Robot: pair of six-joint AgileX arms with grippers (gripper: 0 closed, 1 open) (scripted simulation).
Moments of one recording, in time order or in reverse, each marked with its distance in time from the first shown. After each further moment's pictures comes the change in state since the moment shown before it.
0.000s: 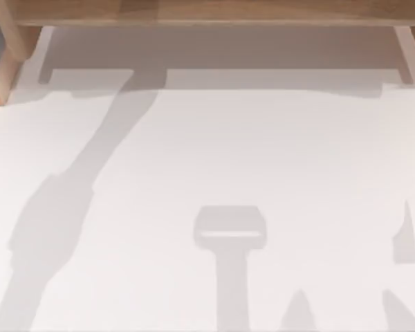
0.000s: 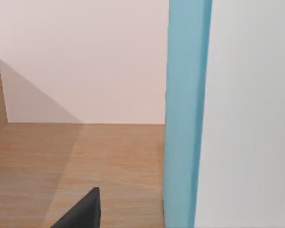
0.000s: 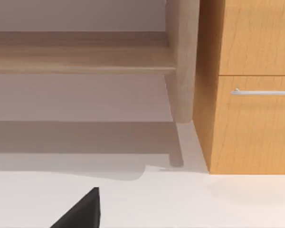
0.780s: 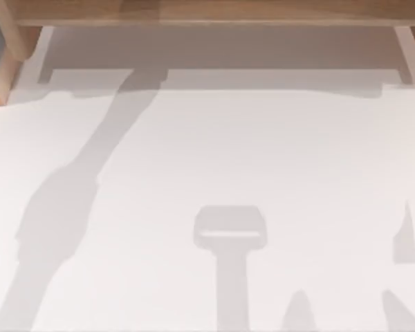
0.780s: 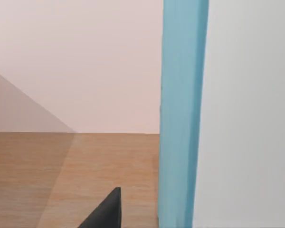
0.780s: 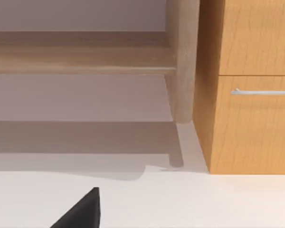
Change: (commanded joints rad) left arm 0.012 0.075 0.110 -0.032 0.014 0.000; right arm 0.000 0.000 0.000 0.000 0.000 0.000
